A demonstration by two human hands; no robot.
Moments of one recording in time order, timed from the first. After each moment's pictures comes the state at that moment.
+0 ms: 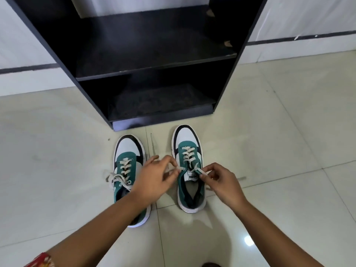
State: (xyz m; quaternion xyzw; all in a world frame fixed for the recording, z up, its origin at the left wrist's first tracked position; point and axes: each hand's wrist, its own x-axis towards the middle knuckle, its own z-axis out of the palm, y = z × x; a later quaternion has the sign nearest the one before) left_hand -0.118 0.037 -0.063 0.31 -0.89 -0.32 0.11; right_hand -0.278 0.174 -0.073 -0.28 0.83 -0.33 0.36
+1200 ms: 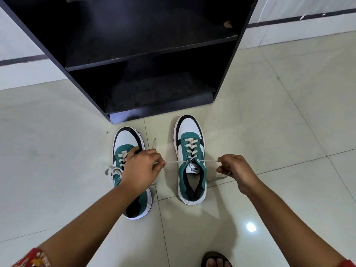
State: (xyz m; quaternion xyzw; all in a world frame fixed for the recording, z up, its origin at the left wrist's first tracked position) left_hand -0.103 0.014 -0.079 0.34 -0.91 -0.22 0.03; right_hand -0.312 0.175 -0.078 -0.08 0.75 -0.46 0.47
